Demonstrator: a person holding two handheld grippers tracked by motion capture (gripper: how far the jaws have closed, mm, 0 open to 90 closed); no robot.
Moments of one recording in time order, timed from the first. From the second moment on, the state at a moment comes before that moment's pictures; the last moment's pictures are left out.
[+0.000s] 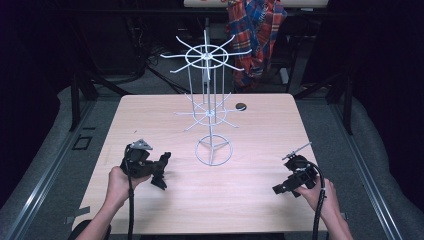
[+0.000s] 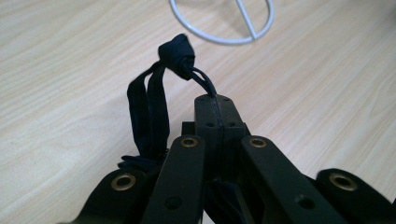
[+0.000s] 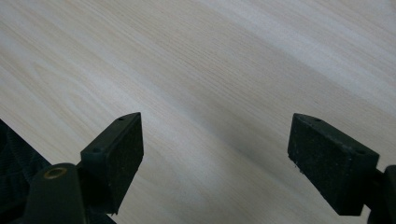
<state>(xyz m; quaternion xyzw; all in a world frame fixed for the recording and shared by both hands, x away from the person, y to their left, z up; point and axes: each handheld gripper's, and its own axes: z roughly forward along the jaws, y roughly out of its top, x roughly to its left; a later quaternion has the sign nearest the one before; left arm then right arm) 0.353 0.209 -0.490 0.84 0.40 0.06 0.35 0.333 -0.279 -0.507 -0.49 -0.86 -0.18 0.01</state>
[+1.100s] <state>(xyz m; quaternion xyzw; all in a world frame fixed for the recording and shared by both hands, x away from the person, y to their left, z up) 0.374 0.221 -0.462 0.79 0.41 0.09 0.44 0.335 -0.278 -0.508 -0.47 -0.87 -0.16 0.01</state>
